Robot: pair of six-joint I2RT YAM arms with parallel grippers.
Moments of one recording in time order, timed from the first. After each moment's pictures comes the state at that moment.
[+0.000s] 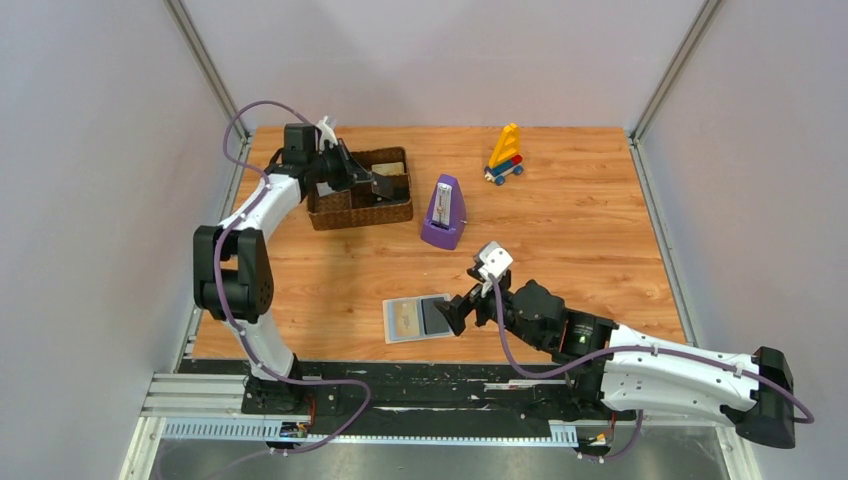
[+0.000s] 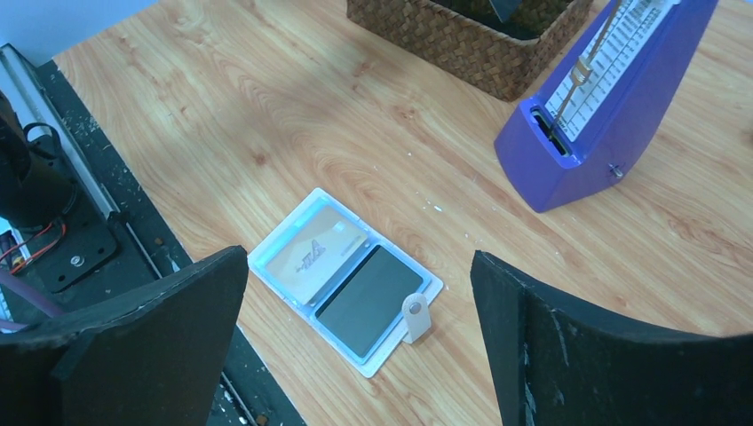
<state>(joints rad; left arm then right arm) -0.10 1.76 1.36 -0.25 0.55 -0.53 1.20 0.82 0.57 0.03 0.34 0.15</state>
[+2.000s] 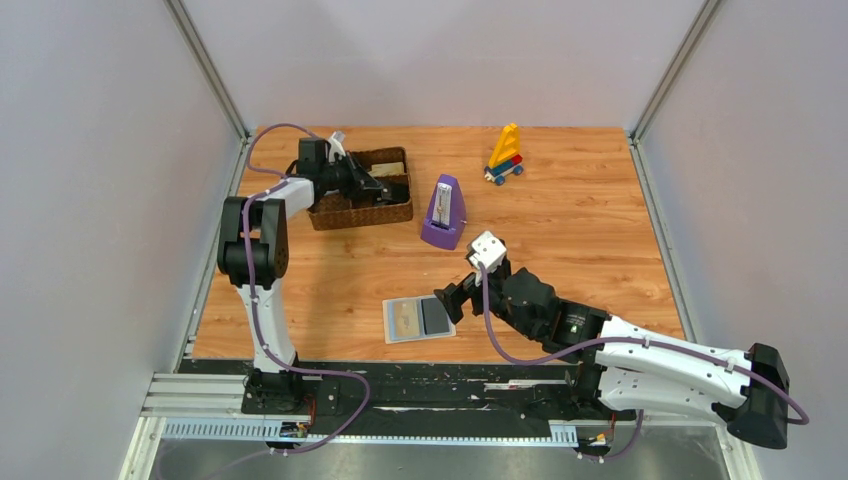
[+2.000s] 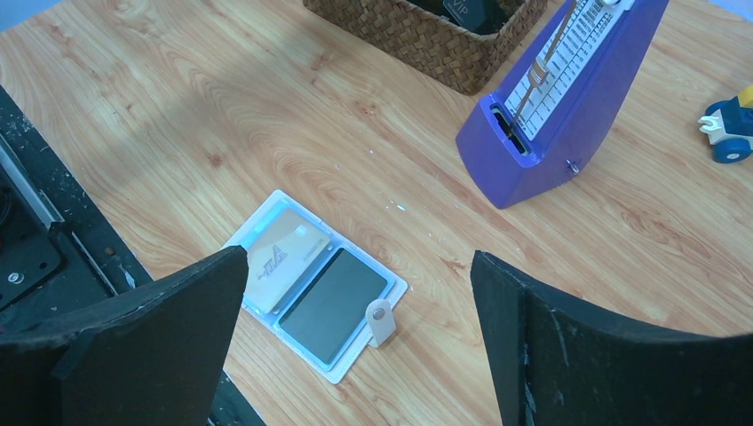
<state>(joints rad) -0.07 2.07 1.40 0.02 0.68 -0.66 1.15 0.90 0.64 -0.02 0.36 0.11</state>
